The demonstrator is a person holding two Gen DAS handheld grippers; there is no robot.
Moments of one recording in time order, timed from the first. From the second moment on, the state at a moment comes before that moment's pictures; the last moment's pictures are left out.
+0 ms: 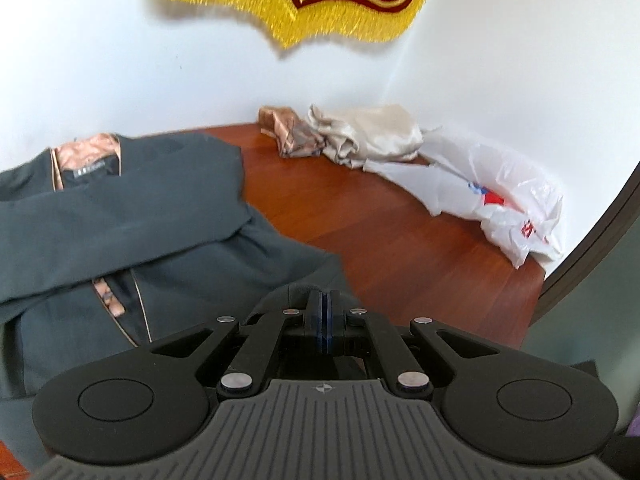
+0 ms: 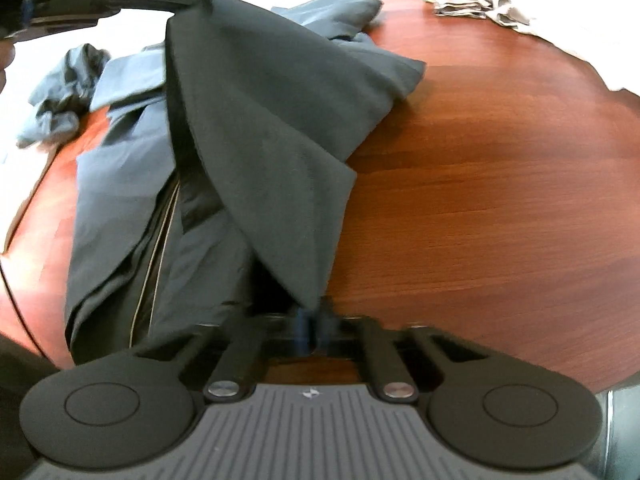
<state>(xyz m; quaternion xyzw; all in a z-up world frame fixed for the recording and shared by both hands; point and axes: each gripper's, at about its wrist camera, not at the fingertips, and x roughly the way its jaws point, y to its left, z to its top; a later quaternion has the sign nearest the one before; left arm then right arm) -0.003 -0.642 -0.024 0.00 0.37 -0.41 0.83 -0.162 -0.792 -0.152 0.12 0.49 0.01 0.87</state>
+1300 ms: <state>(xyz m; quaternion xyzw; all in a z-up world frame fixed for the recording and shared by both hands) -0.055 -0.534 -0.100 0.13 0.47 -0.34 0.80 -0.170 -0.808 -0.121 0.01 0.53 0.08 0.84</state>
